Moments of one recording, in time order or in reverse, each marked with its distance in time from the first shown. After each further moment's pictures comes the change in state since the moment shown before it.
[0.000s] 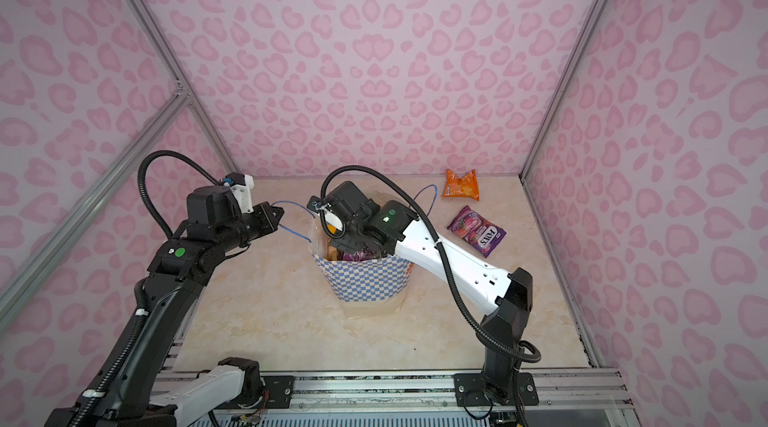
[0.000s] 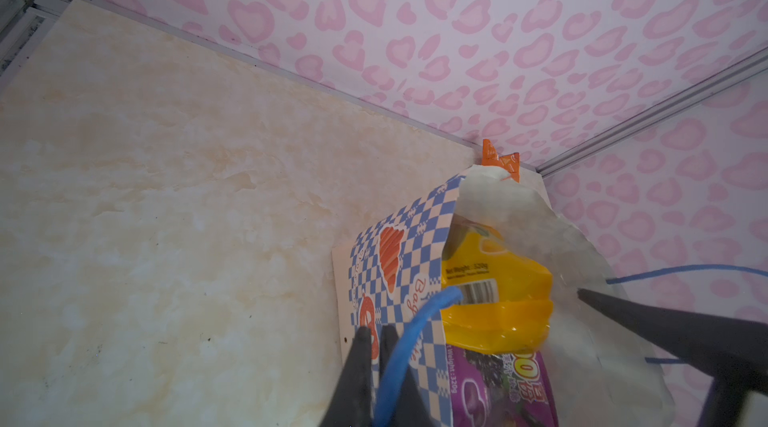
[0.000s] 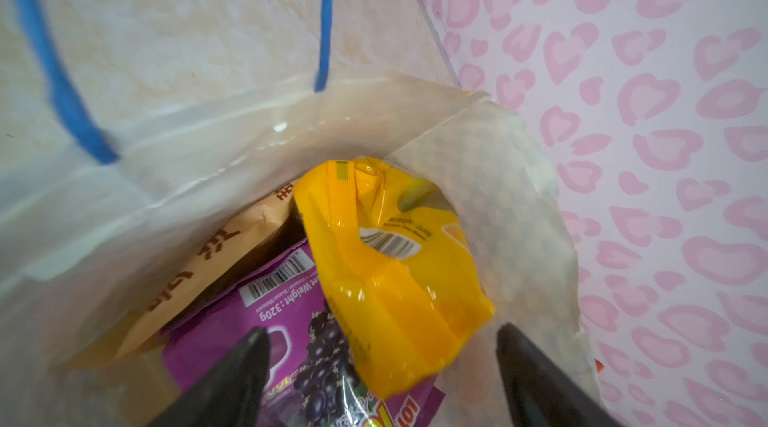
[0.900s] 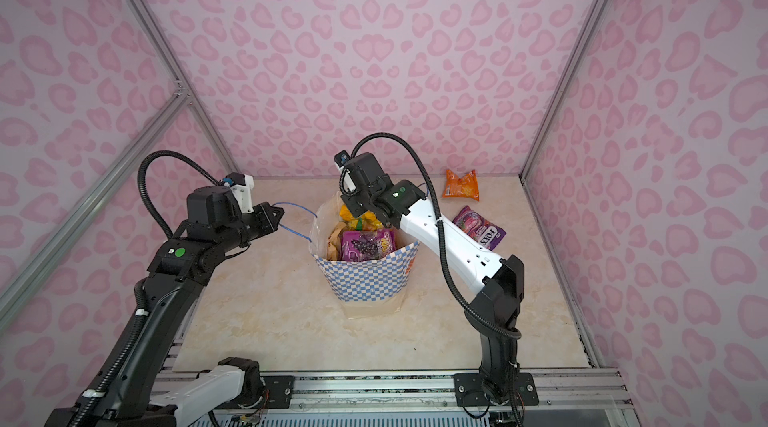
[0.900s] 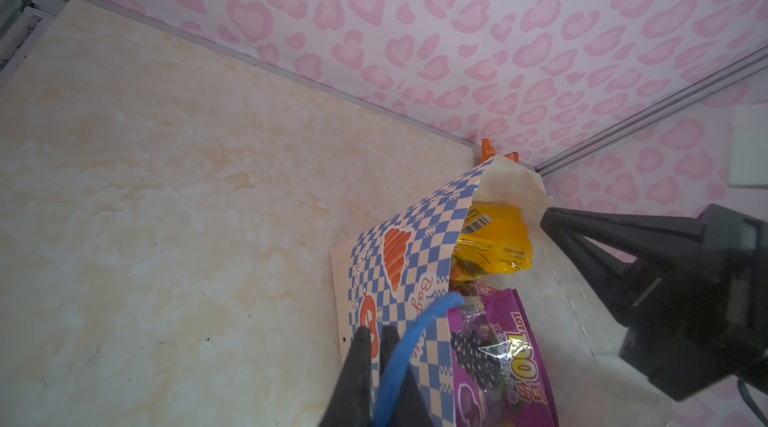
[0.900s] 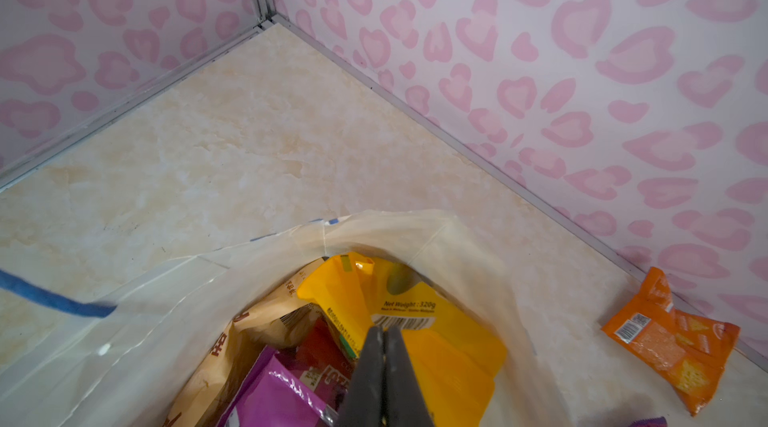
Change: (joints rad) left arm 0.000 -0.003 0.000 0.000 0.002 0.000; right arm -0.158 0.162 0.102 0.150 -0.065 0.330
